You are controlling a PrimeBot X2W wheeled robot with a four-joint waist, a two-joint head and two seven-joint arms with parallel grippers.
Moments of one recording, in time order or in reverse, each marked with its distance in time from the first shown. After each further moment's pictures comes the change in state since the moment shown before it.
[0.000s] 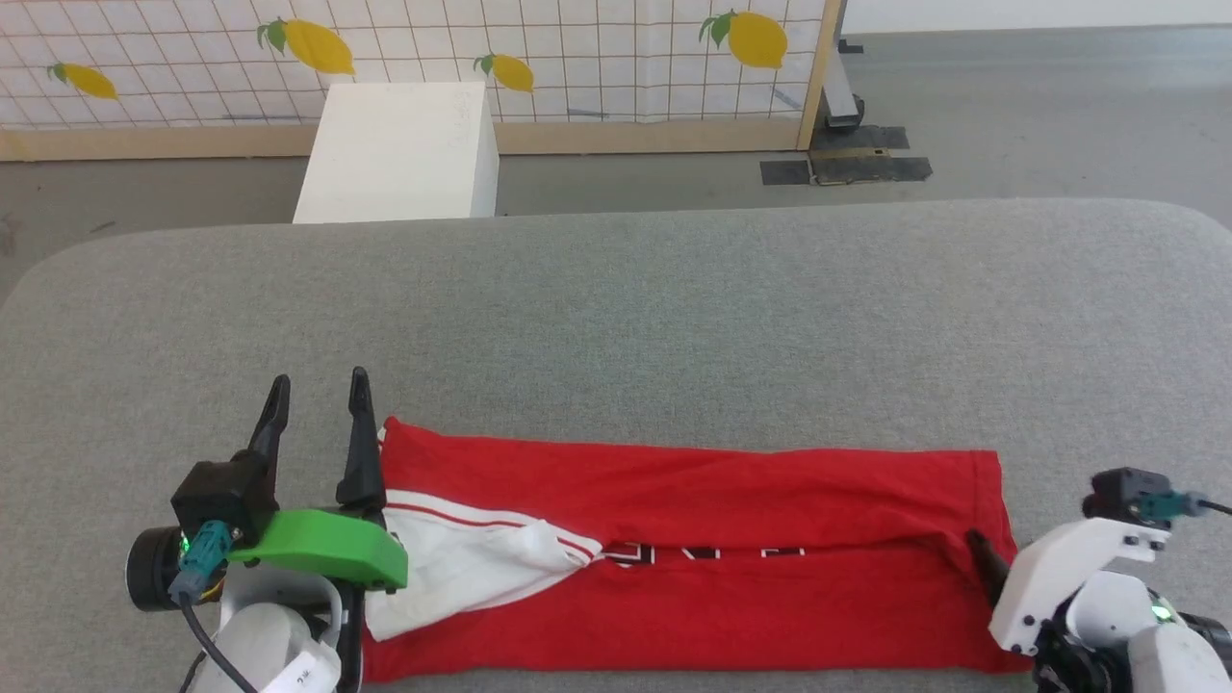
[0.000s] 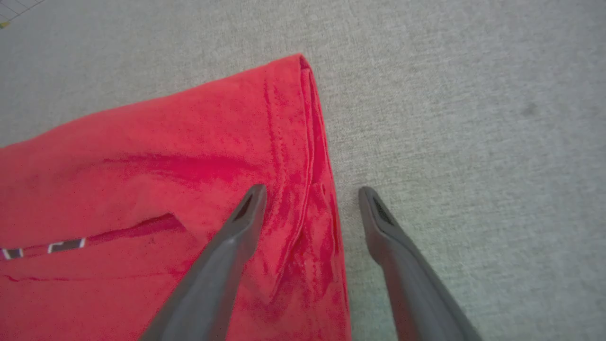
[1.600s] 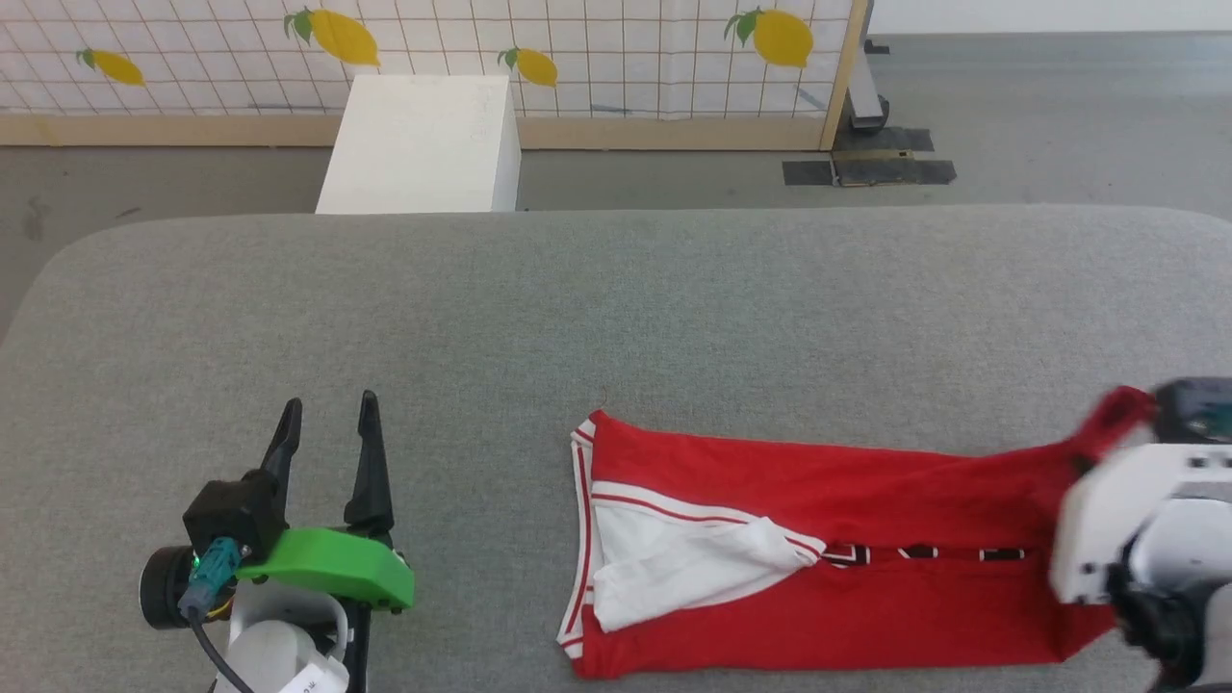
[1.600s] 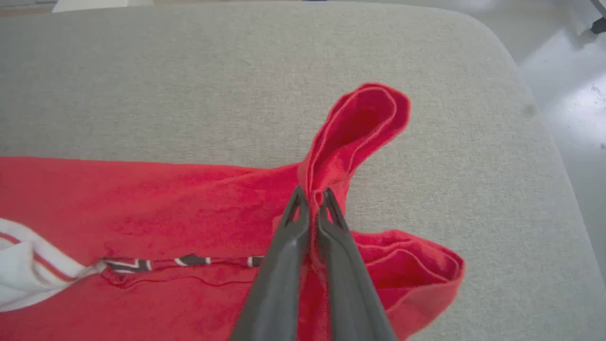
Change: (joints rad) left arm 0.013 -0.120 0.155 0.058 0.142 -0.142 0.000; right arm 0.034 -0.004 -0.014 -0.458 -0.216 0.000 0.309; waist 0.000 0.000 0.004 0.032
